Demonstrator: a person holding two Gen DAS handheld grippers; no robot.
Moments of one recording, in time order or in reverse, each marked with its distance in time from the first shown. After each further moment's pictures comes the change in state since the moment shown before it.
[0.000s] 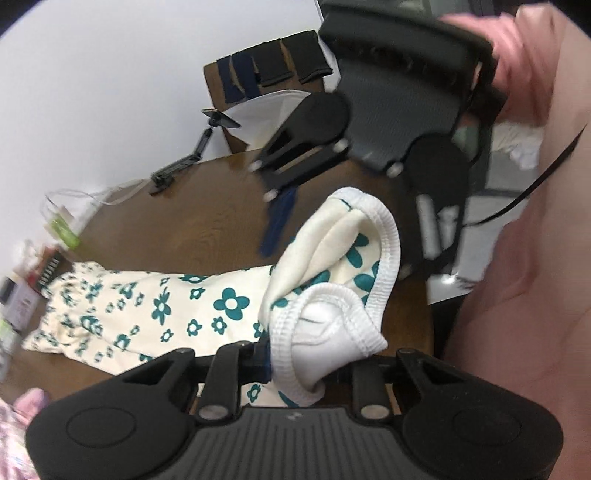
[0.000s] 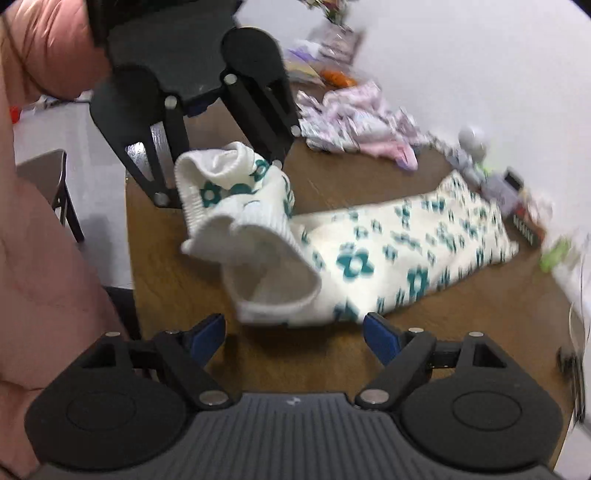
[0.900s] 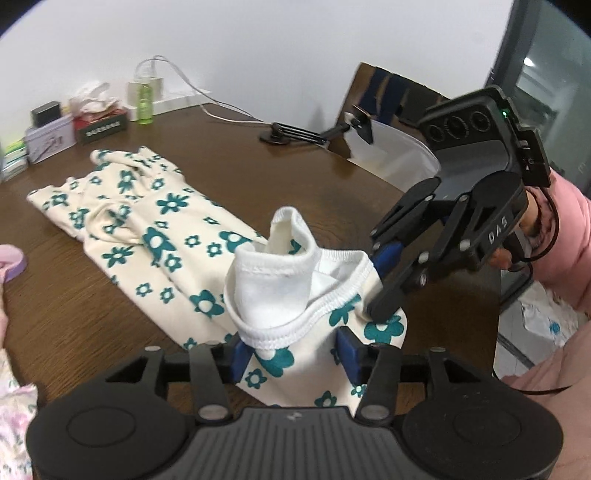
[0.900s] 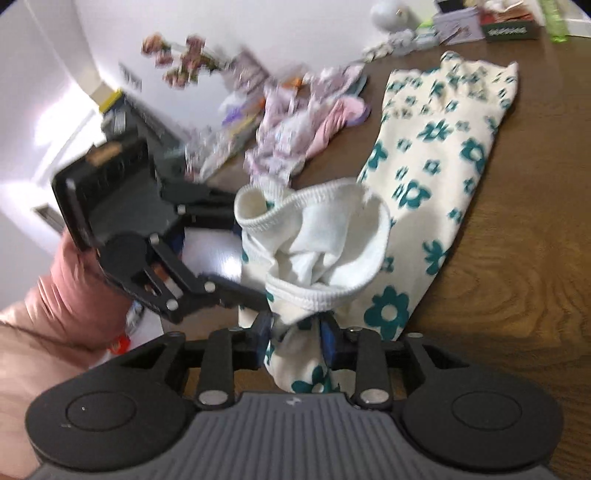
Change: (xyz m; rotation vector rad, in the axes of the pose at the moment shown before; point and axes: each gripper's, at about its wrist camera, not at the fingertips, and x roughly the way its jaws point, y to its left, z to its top) left arm 0.002 0.133 -0.014 -0.633 -0.022 -0.042; right arm 0.037 -0.163 -0.028 0.888 -0.086 0.475
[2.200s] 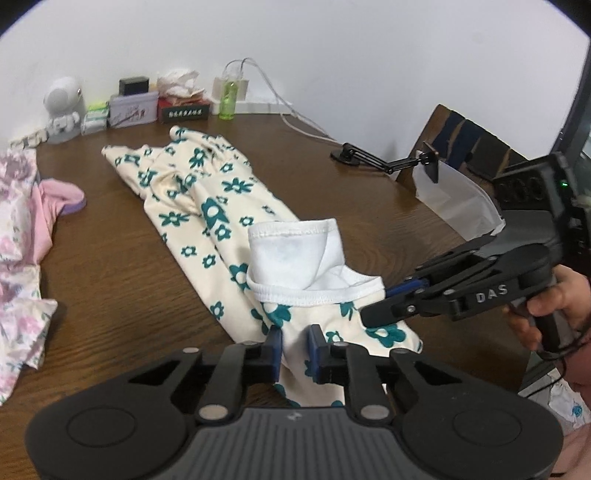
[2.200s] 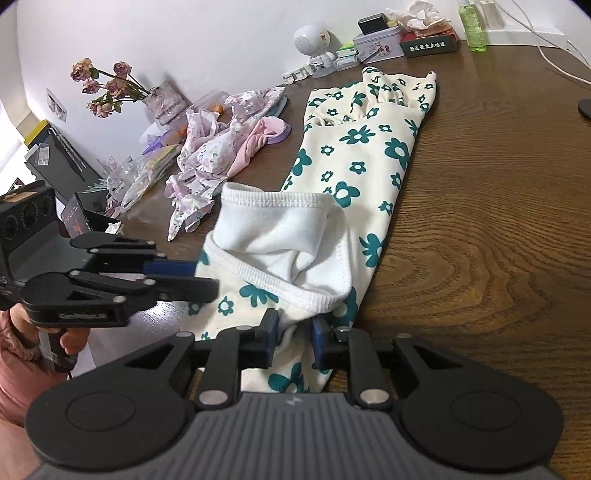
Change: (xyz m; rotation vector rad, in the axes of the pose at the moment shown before) left arm -0.004 -0.007 -0.025 -0.234 -0.081 0.159; right arm 0.018 0.007 -0.018 0.070 -0.080 -0.287
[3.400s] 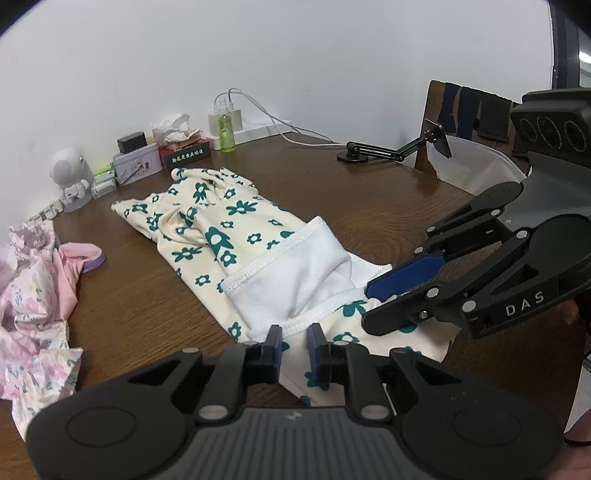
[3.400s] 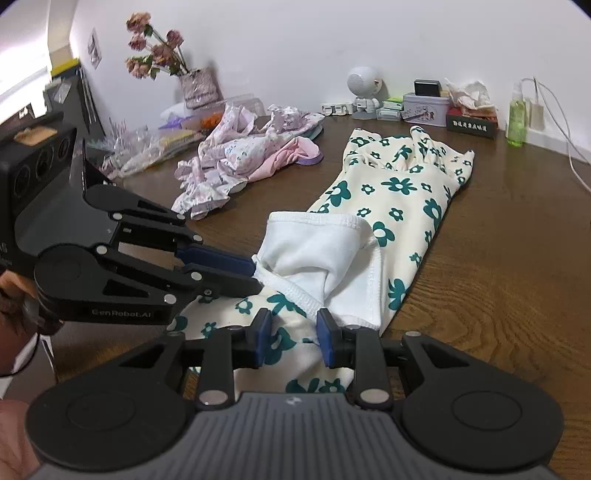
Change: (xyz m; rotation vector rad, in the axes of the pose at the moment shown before) left arm 0.007 -0.037 -0.021 0.239 -0.097 0.187; right arm 0.008 0.043 -0.014 -0.304 -0.114 -0.095
